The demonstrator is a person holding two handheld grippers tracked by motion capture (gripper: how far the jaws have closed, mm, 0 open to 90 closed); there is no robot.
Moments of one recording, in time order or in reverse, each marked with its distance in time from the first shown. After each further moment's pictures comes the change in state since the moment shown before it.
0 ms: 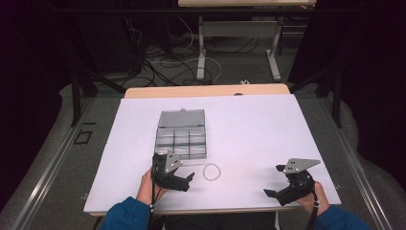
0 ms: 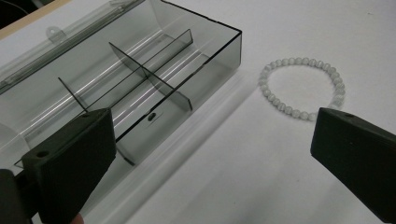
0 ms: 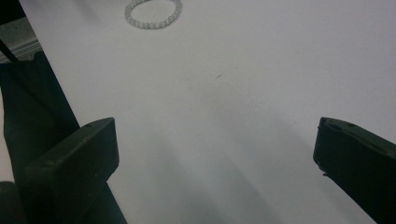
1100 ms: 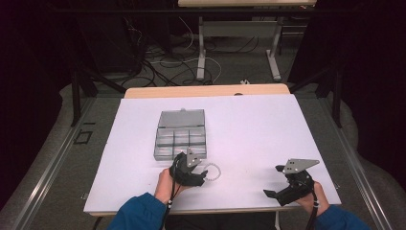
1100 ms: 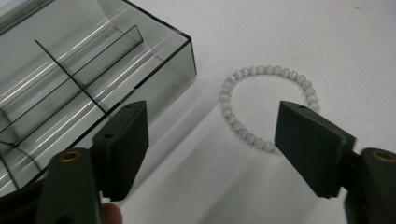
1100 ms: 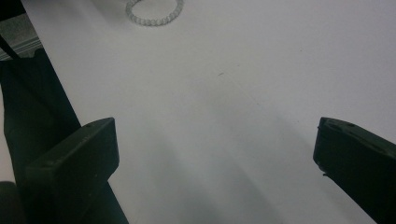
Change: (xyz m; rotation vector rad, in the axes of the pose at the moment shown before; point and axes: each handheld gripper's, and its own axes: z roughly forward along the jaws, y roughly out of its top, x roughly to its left) left arm -0.024 0.024 0.036 0.108 -0.057 -0.018; right arm 0.001 -0.001 0.003 -0.014 -0.003 -0.003
